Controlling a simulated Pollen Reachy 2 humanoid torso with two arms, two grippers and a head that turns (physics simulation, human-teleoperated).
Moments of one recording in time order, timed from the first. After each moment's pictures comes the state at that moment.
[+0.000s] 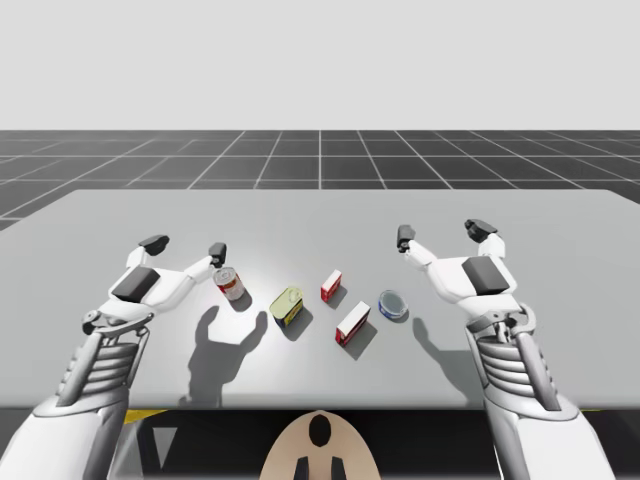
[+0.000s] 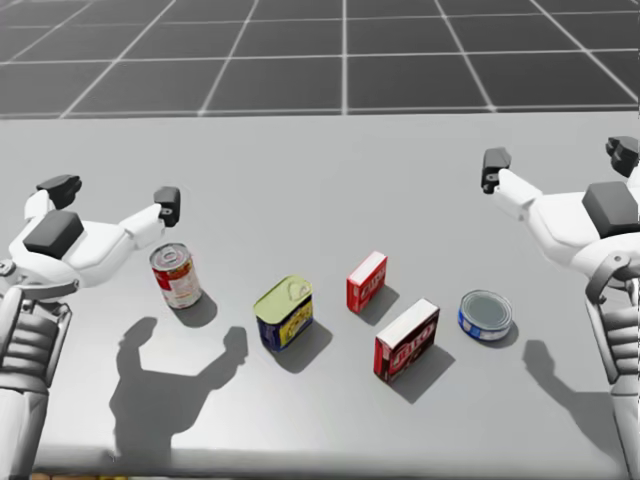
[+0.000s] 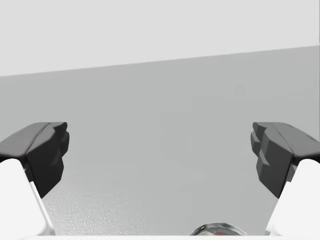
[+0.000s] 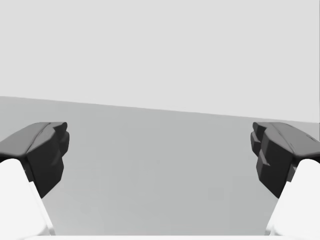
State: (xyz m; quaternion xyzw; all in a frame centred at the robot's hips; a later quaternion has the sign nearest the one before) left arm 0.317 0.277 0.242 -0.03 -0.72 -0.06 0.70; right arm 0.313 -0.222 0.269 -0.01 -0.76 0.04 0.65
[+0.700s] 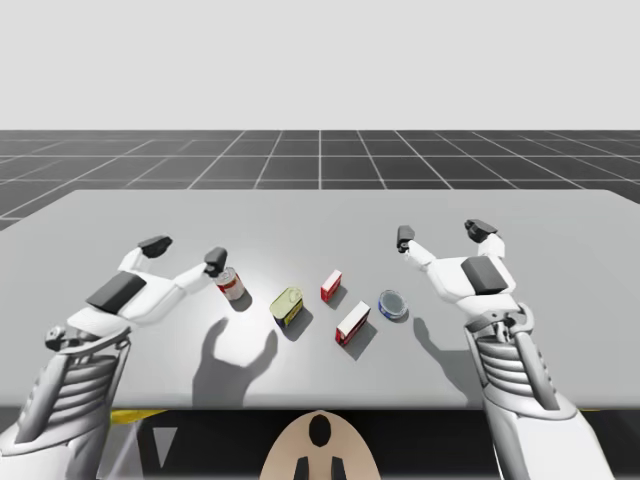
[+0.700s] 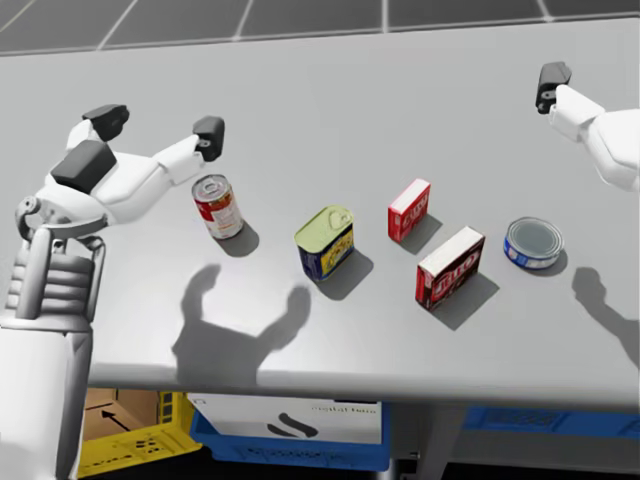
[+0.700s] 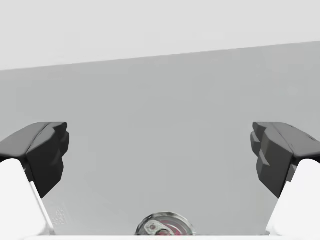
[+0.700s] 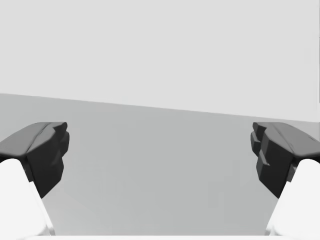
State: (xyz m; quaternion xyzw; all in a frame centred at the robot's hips) left arm 0.292 0.271 0.266 -0.10 -0.70 -0.09 0.70; right arm 0.314 -0.222 0.268 -0.01 -0.76 0.04 0.65
